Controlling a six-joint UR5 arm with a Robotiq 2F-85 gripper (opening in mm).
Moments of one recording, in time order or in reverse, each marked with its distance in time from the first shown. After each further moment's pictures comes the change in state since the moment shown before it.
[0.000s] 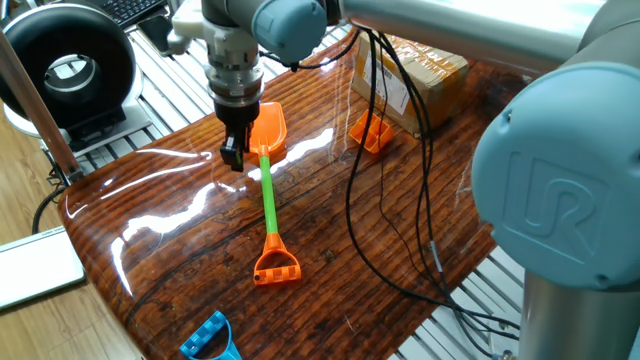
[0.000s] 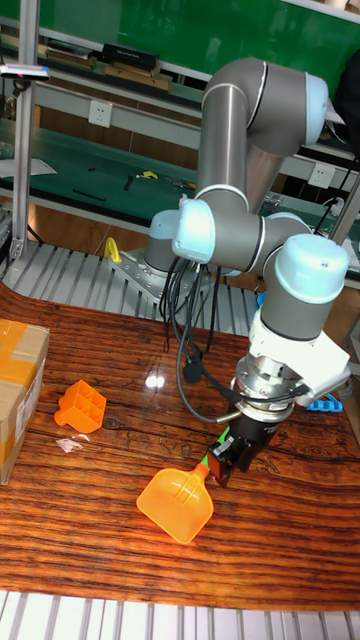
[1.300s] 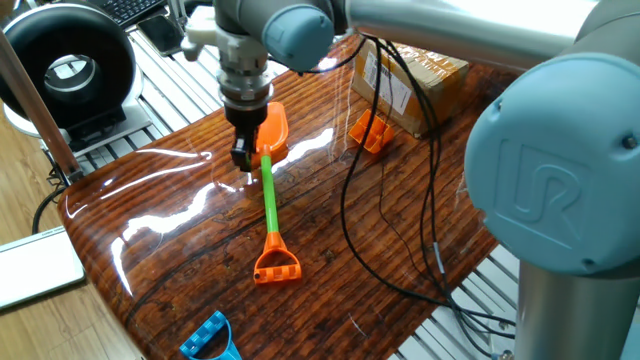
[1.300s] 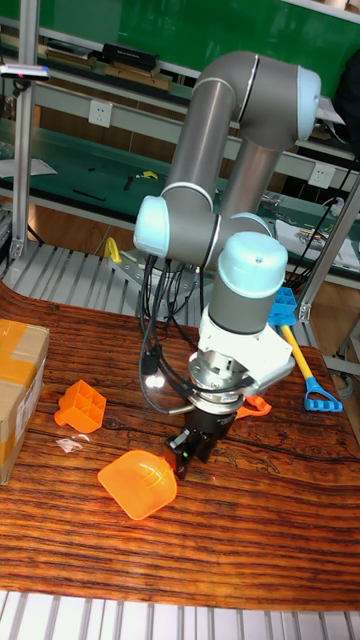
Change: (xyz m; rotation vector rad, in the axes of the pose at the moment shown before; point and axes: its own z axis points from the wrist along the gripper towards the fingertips) arm 0.056 -0.036 0.014 0.002 0.004 -0.050
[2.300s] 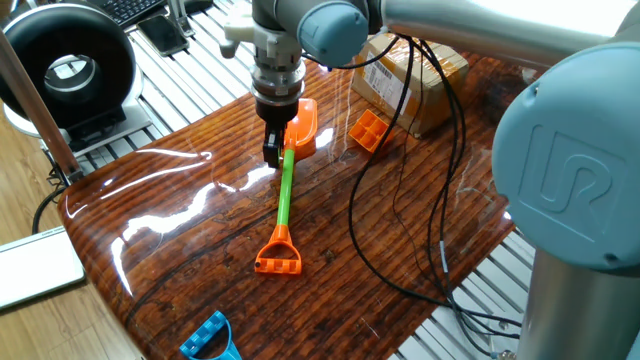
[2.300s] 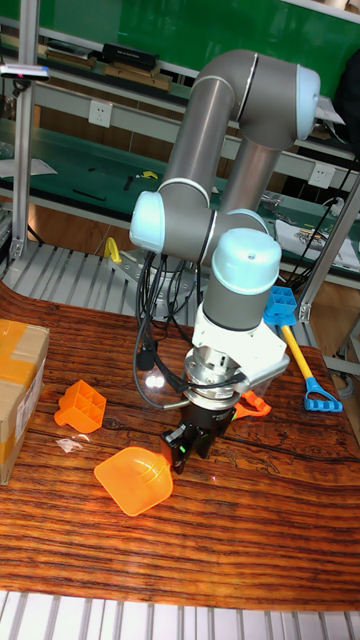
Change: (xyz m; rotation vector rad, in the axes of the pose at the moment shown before) arm 0.006 0.003 -0.002 -0.016 0.001 0.052
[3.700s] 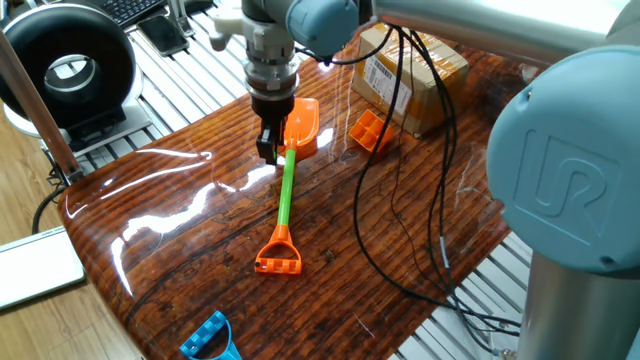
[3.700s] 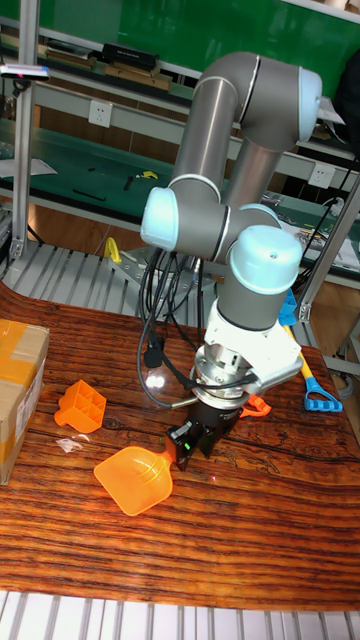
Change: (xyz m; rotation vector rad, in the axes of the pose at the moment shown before) arm -0.003 0.001 -0.015 0.019 0.053 0.041
